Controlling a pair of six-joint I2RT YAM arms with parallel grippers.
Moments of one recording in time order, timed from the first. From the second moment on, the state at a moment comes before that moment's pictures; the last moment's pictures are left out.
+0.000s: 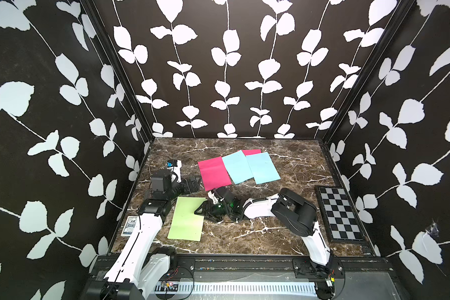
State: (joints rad) left arm -0.10 0.92 0.68 -0.29 0.34 -0.31; right arm 1.04 2.14 1.22 0.34 -0.48 1.30
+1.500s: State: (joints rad) left arm -0.10 0.98 0.67 -0.27 0.39 -0.31; right arm 1.01 1.88 1.11 0.01 -0.36 1.10
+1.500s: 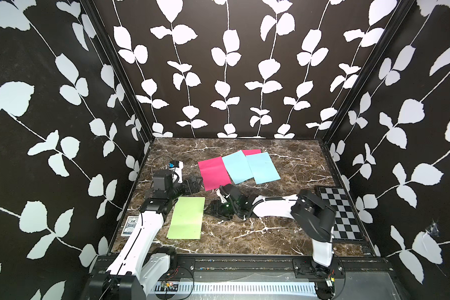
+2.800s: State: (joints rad) left arm -0.43 2.28 1.60 0.19 0.69 -0.74; right arm 0.27 1.86 1.24 -0.22 -0.28 0.73
